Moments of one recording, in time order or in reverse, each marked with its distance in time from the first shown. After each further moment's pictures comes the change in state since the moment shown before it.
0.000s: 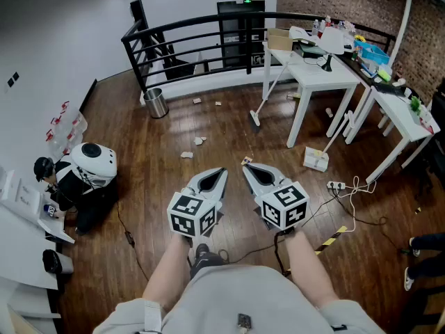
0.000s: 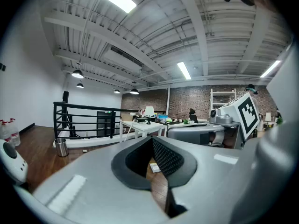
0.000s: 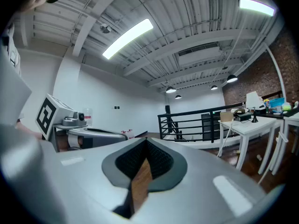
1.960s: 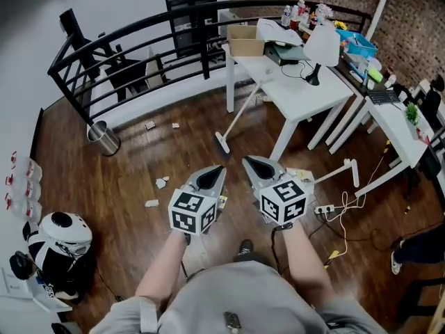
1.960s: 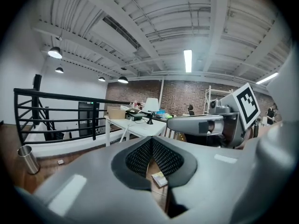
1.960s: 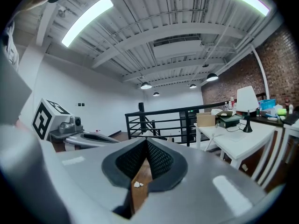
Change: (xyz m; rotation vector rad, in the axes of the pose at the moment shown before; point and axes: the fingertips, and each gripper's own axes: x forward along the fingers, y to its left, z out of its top) left arm 0.492 0.214 0.076 0.001 0.111 -0.212; right arm 0.278 -0.455 0.075 0.046 0.030 -0.249
